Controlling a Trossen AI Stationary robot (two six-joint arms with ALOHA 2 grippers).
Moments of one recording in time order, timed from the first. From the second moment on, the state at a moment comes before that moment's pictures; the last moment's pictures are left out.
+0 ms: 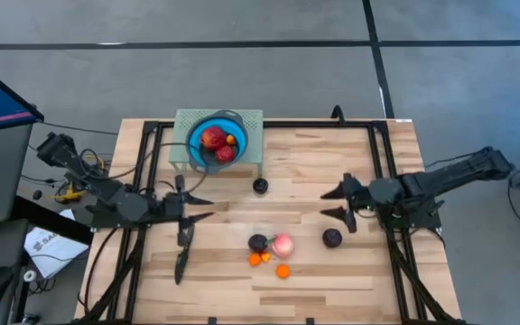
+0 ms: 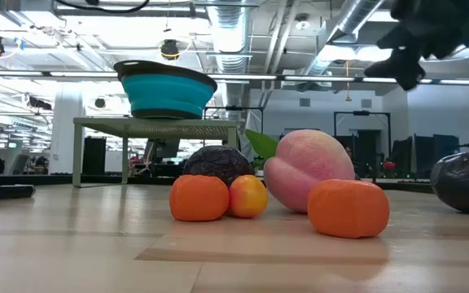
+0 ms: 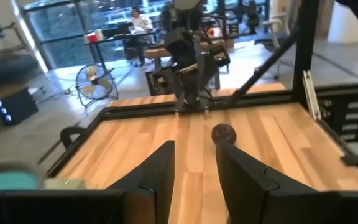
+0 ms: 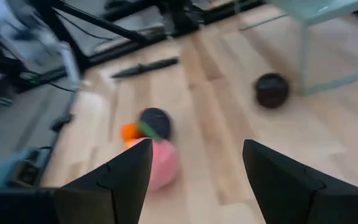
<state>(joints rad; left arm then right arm) -0.57 0.89 0.59 0.15 -0.73 0.08 0.30 0.68 0.40 -0.10 0.26 0.45</state>
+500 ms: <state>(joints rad) -0.38 1.24 0.67 0.25 -0.44 -0.08 0.31 0.83 0.25 0.11 0.26 0.50</state>
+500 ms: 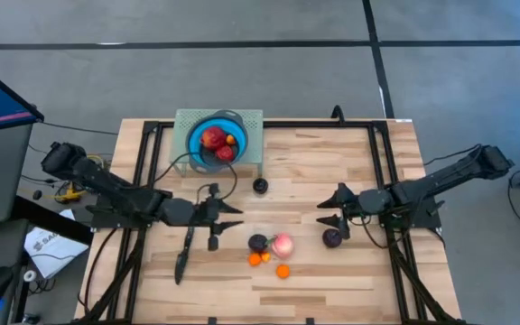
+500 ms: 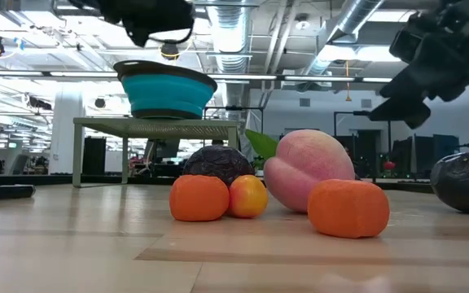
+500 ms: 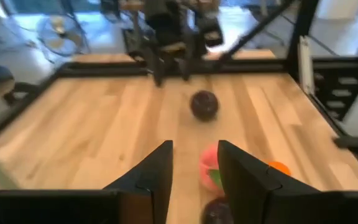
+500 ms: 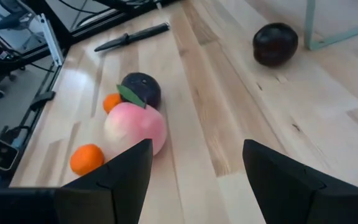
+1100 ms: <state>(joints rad) -0.25 1.44 0.79 0.07 -0.21 -0.09 0.29 1.23 0.25 0.51 0.26 0.52</state>
